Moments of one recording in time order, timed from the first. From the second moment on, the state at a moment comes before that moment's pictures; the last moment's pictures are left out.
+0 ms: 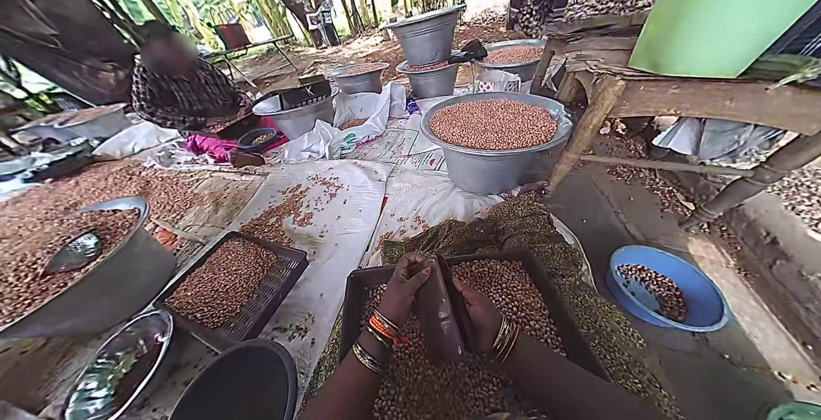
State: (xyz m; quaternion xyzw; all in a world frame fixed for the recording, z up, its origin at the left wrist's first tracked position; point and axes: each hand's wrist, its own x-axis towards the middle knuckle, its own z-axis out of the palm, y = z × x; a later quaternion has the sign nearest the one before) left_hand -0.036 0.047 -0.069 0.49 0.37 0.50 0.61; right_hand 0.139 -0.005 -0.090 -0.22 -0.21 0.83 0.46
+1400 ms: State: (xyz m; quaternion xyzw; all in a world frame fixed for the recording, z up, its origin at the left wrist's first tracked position) left_hand 0.000 0.008 -0.086 0.89 0.29 0.35 0.03; right_hand 0.200 0.039 -0.083 -0.13 -0.17 0.68 0.70
